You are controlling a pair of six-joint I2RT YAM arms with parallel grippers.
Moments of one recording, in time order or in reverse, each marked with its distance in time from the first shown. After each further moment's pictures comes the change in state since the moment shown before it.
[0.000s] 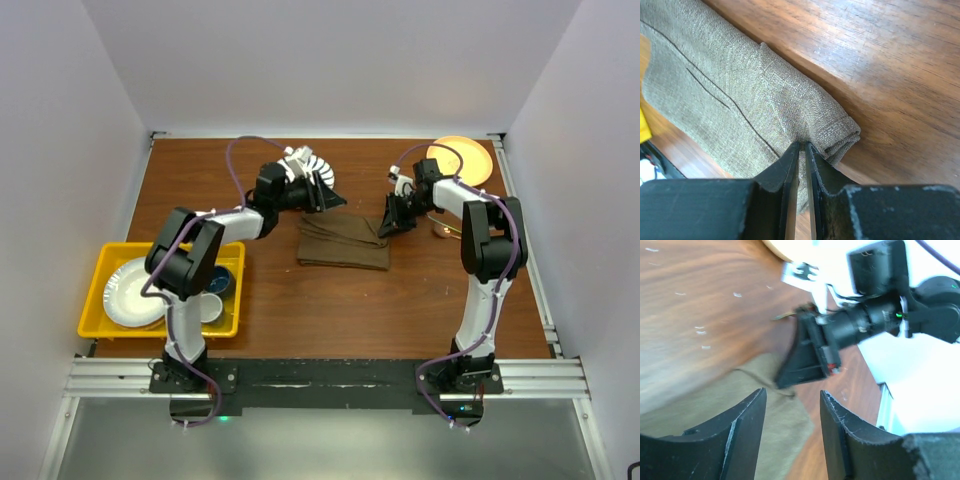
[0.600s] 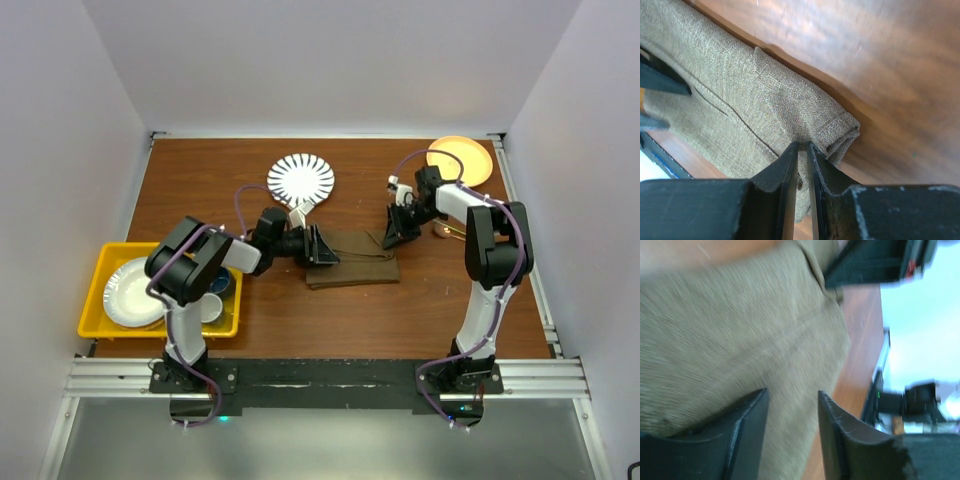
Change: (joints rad) left arm -0.038 -0.017 -0.381 0.092 0.084 -0.072; right arm 0.002 -0.064 -0.074 -0.077 0.002 -0.136
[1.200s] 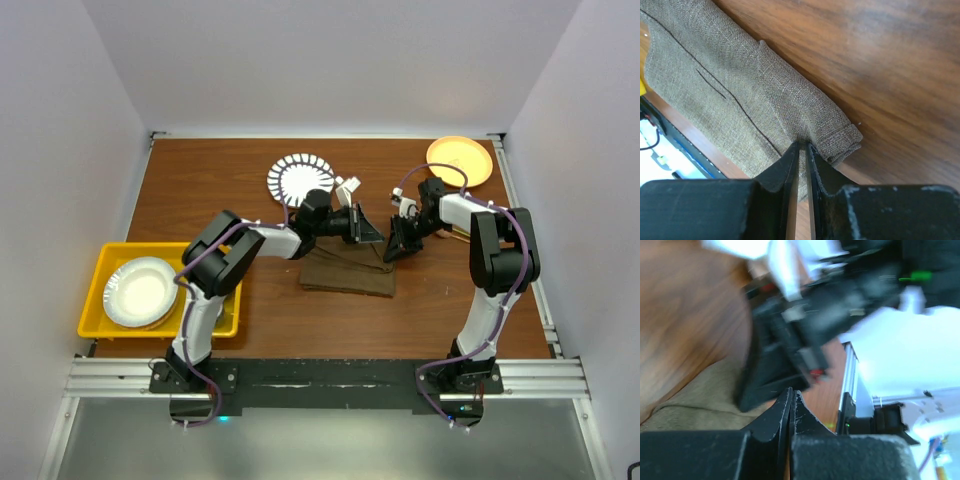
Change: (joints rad) left arm -0.176 0.160 0.402 0.062 -0.037 -0.093; right arm -0.006 -0.071 -0.136 0.001 -0.053 0.059
